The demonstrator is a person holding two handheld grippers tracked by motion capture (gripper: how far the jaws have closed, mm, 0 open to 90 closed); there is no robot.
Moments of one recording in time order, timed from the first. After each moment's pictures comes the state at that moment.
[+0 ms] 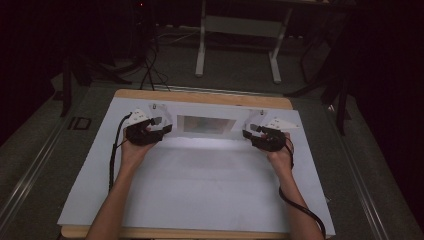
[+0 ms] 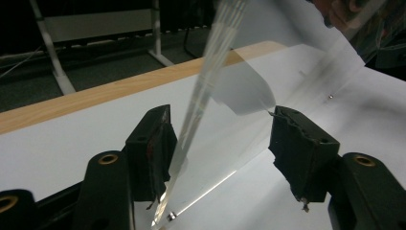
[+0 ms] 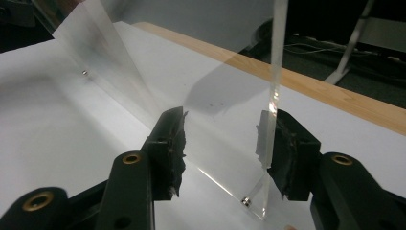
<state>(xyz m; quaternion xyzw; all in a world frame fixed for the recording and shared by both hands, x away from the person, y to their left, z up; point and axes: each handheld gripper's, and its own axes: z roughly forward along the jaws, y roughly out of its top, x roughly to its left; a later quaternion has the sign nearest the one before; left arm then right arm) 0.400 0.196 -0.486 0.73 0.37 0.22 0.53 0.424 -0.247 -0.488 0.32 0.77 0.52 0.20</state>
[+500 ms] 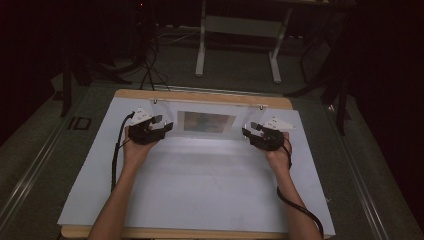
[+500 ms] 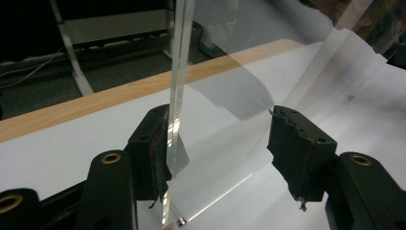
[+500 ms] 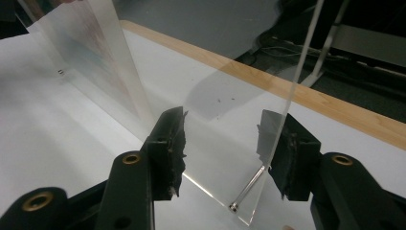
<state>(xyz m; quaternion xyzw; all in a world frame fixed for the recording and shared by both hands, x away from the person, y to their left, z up) 0.403 0.191 -0.486 0.73 0.39 0.24 0.51 0.422 -0.239 -0.486 0.33 0.76 0.50 0.24</state>
